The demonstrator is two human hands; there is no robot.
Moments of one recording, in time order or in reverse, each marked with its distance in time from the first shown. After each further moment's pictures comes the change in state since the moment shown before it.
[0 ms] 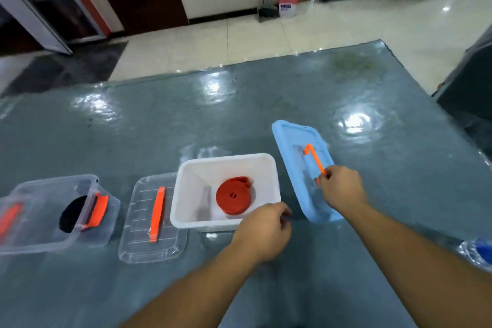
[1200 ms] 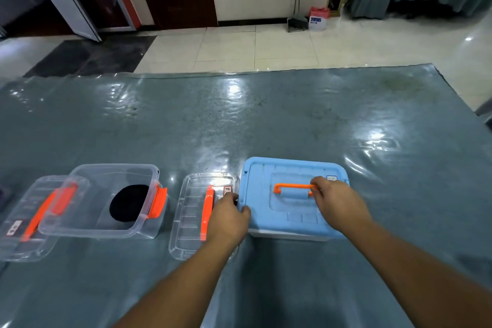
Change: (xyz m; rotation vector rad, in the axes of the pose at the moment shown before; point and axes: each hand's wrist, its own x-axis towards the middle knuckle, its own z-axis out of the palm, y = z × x) left_hand -0.029 -0.204 -0.084 -0.357 0.357 -0.497; right_hand -0.061 -0.145 0.080 -0.287 -0.017 -0.422
